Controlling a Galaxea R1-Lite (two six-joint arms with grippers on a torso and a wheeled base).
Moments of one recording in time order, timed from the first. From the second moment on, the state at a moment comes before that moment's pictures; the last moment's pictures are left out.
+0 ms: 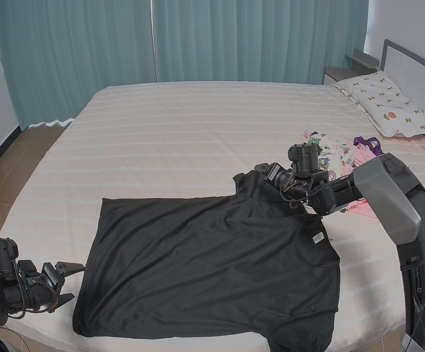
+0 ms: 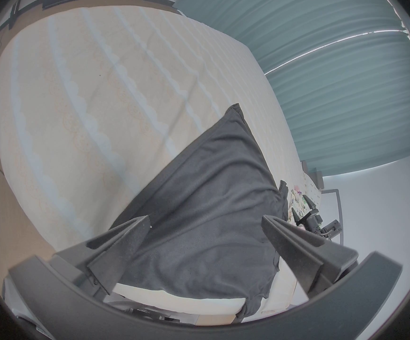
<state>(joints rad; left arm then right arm) 0.21 1.59 -0.03 -0.80 -0.45 -0.83 0.35 2.51 -1.65 -0.48 -0.04 0.76</state>
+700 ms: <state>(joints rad) 0.21 1.58 -0.02 -0.78 -0.59 -0.83 0.28 2.00 -0.69 -0.65 -0.03 0.82</state>
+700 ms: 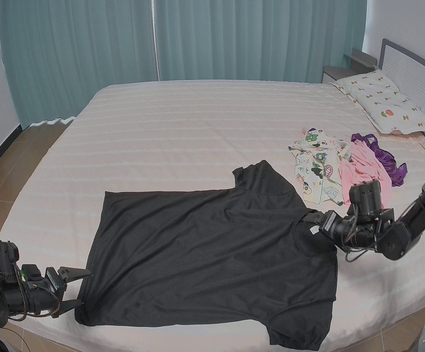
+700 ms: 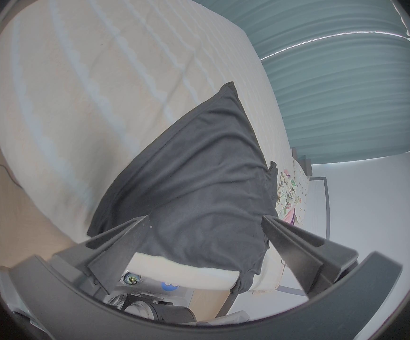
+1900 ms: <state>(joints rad) 0.27 1.68 -0.03 -0.80 -0.60 -0.77 0.30 1.82 -0.02 -1.25 0.12 1.05</state>
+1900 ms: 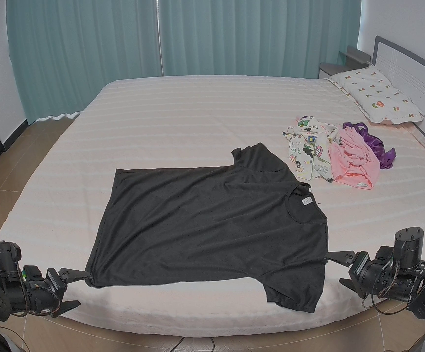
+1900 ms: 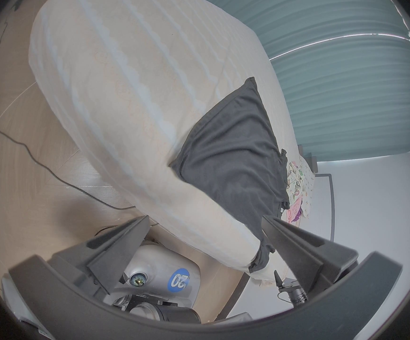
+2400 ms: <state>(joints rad) 0.22 1.77 -0.03 -0.82 -0.60 -0.73 0.30 1.84 -0.02 -1.24 0.12 1.05</state>
